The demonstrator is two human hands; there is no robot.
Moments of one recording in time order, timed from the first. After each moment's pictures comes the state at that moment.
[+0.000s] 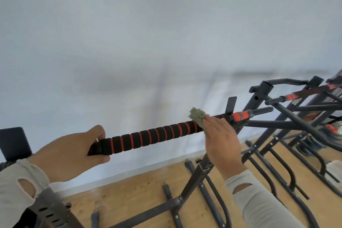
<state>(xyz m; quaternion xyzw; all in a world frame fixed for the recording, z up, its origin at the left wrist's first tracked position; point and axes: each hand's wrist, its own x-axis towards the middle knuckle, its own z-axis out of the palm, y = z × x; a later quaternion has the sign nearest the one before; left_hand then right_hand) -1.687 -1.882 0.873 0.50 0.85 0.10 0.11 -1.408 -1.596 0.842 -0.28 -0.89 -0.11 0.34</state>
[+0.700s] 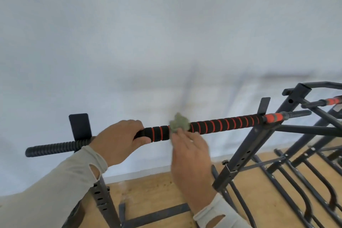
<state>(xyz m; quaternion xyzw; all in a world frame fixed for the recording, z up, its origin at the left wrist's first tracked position) -1.680 -1.895 0.876 0.54 0.83 0.14 0.04 -1.494 -1.773 0.830 -0.25 -0.91 0.02 0.34</state>
